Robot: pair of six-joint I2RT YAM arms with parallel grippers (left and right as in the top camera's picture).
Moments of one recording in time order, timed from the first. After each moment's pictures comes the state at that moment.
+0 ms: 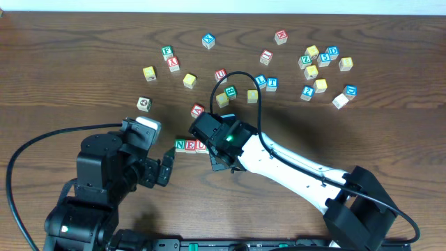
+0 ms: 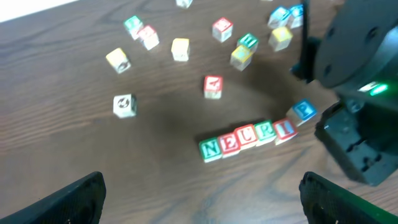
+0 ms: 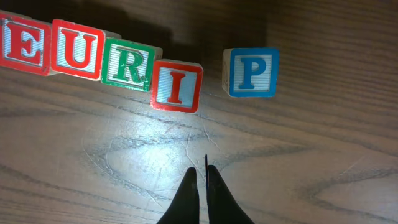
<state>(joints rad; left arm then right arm) -0.20 0.72 0.93 -0.93 0.11 0.14 0.92 1.81 1.33 -0.93 0.14 0.72</state>
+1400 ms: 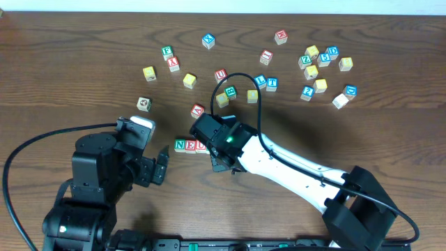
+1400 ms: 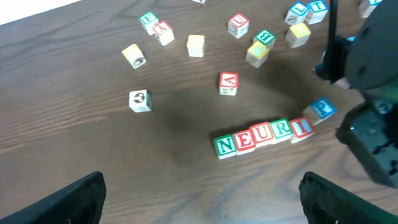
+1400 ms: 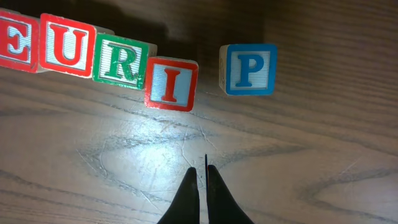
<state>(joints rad) -0.15 0.72 0.93 -0.93 0.10 0.18 0.92 1.81 1.31 -0.92 0.15 0.72</state>
